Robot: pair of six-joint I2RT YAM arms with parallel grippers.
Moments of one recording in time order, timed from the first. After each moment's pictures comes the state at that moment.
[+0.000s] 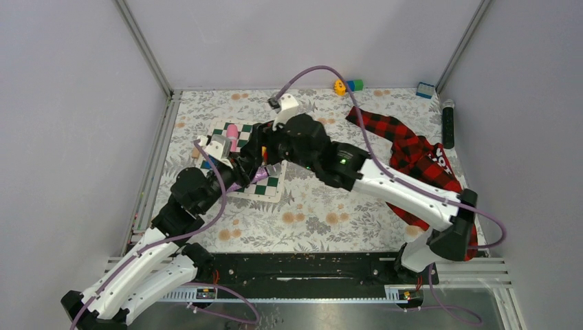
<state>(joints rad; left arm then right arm) -0.65 0.63 0.66 -0.03 -0.05 -0.23 1.08 1.59 1.60 -0.29 0.18 0.52</state>
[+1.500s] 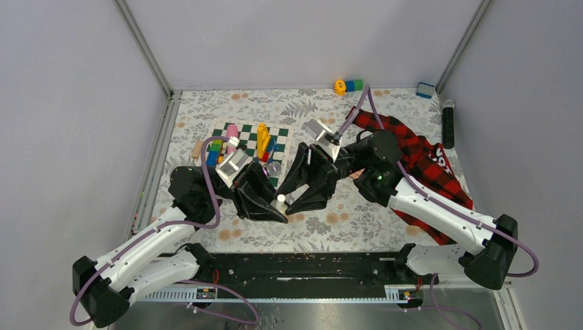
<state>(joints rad) -0.73 0.88 0.74 0.80 1.19 -0.82 0.91 1.23 1.12 0.63 -1.15 0.69</state>
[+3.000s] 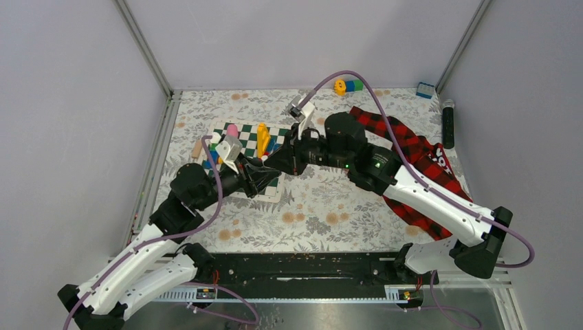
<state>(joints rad) -0.71 0.69 0.75 -0.06 0.26 -0.30 0.98 1.35 1.42 -0.30 -0.26 0.37</state>
